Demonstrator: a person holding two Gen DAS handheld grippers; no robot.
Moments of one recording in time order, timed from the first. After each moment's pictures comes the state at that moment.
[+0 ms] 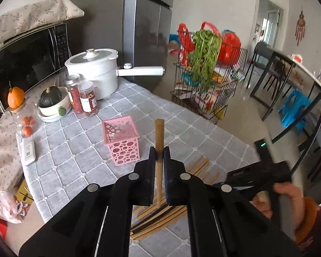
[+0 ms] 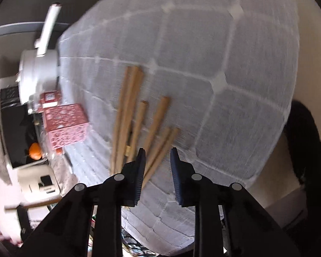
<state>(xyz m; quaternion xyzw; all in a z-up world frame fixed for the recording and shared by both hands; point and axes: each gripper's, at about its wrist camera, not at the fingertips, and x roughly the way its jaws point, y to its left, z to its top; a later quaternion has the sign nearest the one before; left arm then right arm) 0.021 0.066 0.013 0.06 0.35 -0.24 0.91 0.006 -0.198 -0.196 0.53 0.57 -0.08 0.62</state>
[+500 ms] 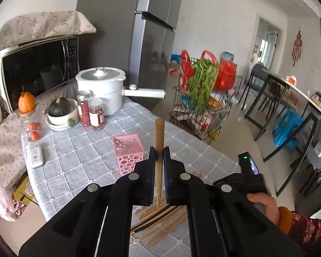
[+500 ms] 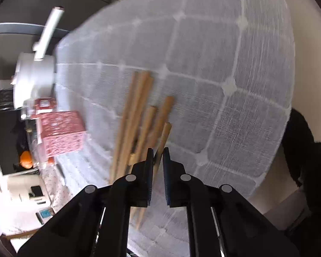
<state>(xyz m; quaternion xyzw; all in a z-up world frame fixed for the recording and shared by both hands) -0.009 0.104 0.049 0.01 0.29 -0.24 0.93 0.010 -0.187 -0.157 0.49 0.54 -0.09 0.68</state>
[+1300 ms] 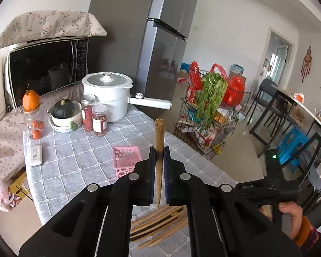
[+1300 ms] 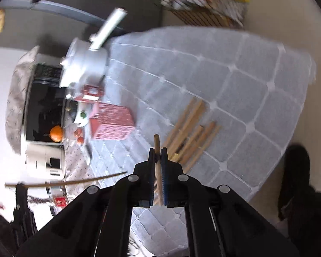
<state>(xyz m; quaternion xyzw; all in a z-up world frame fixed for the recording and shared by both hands) 0.006 0.091 0.059 -0.04 0.28 -0.21 0.94 0.010 -0.201 -0.067 0.44 0.49 0.03 0.75</state>
